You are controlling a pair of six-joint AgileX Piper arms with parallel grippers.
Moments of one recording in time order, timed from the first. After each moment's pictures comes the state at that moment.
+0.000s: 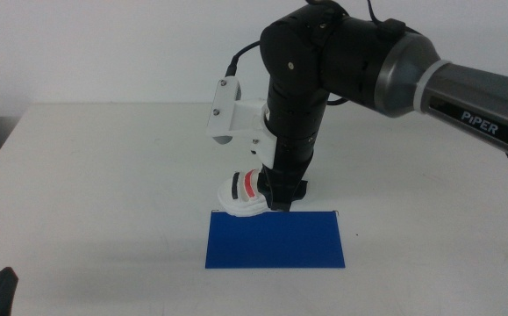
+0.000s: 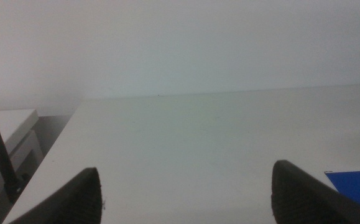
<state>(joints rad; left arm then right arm) -0.03 -0.01 0.03 -0.07 0.11 0.08 0.70 2.01 -1.85 -0.04 1.23 -0.69</state>
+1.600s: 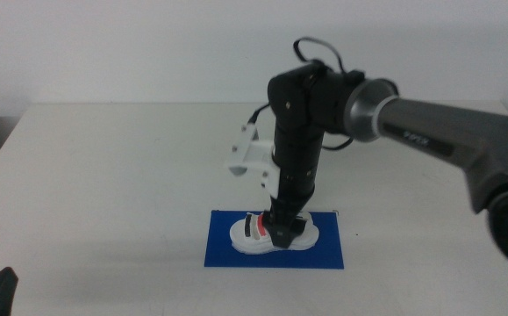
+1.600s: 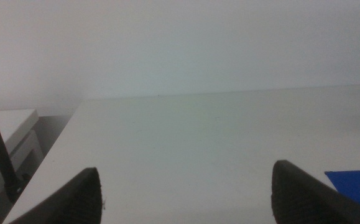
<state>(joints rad) -0.03 -0.01 0.03 -0.07 0.11 0.08 0.61 2.20 -1.85 0.09 1.22 -0.68</state>
